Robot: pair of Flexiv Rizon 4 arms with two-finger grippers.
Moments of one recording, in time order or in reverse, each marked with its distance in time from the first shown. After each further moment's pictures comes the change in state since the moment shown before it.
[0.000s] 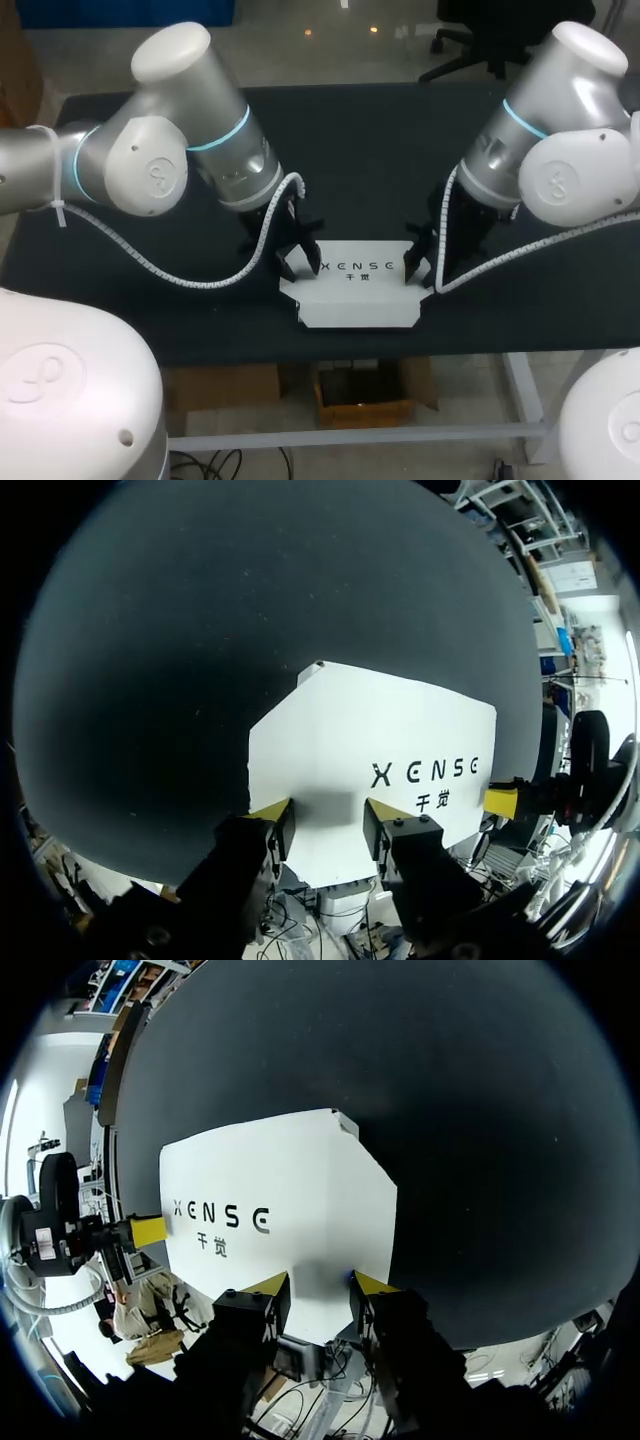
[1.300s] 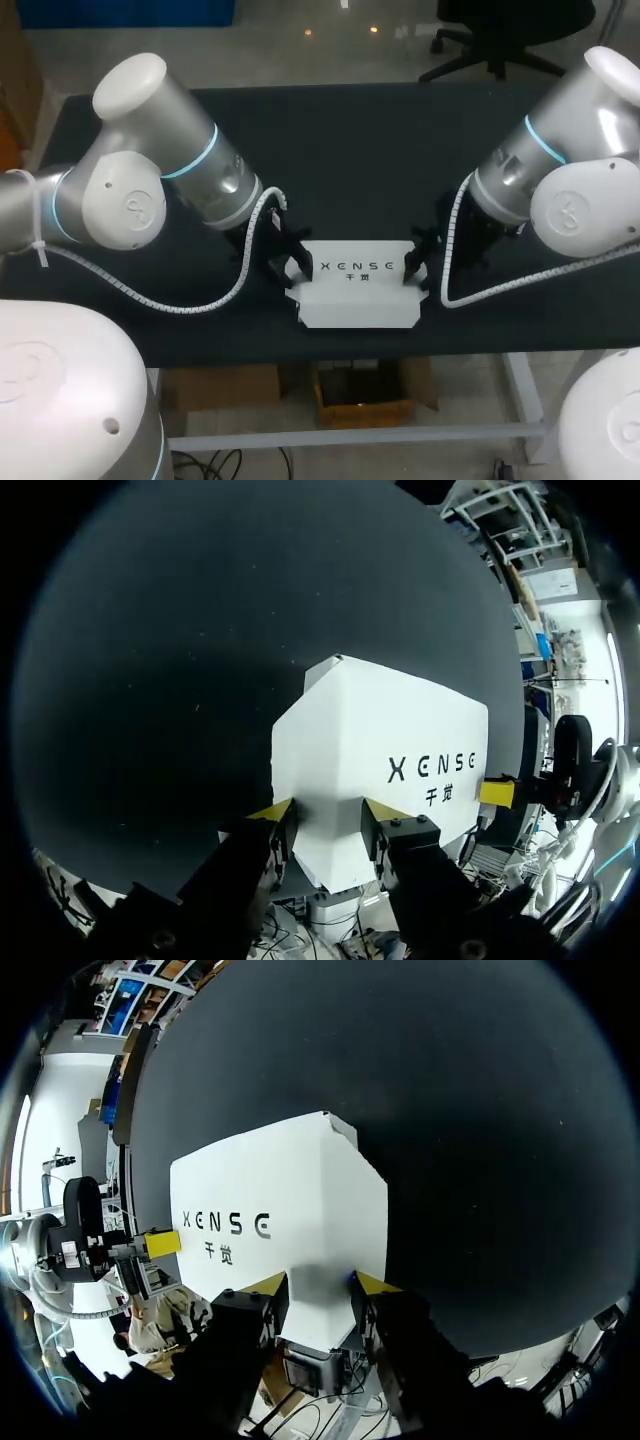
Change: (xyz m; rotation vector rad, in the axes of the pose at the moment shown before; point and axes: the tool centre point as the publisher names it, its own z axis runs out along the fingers) left arm -0.010 0.004 0.007 0.035 0.106 0.011; right arm 0.001 0.001 0.006 -0.076 0.086 0.039
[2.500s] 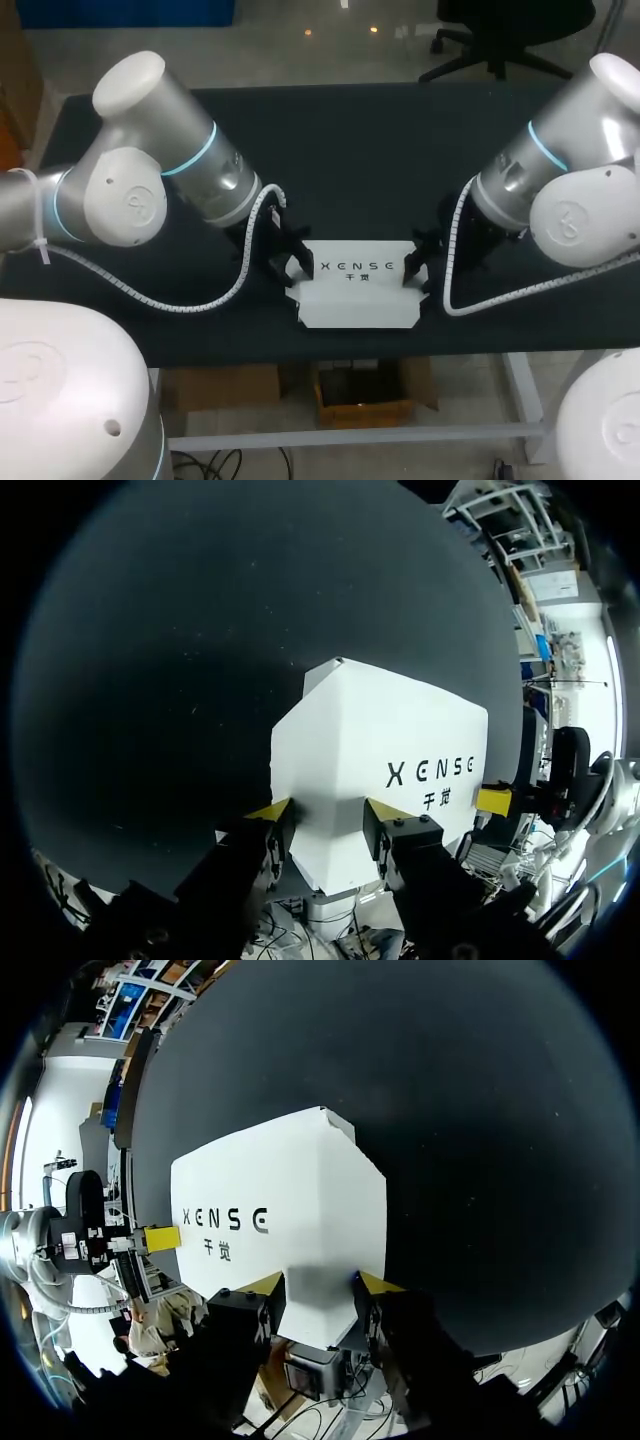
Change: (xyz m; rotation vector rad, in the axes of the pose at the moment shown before) left arm 0.001 -0.004 0.001 -0.014 0.010 -0.008; right arm -0.001 -0.004 0.001 -0.022 0.004 0.003
